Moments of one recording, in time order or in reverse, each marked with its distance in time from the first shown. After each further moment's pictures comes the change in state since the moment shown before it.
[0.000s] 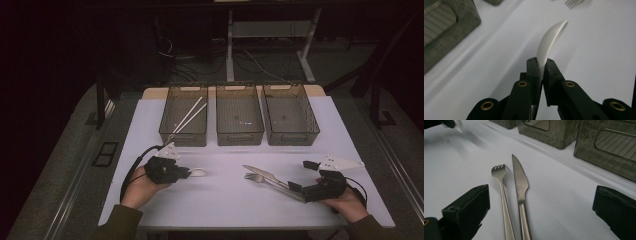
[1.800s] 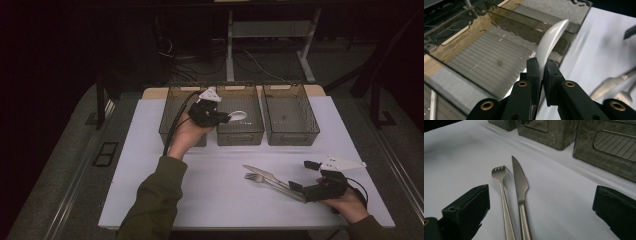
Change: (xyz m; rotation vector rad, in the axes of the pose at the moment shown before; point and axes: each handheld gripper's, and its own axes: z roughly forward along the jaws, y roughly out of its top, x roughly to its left) left arm 0.053 0.158 0.058 -0.190 0.049 0.048; right arm 0.001 -0.001 -0.002 -0.008 0.001 0.020
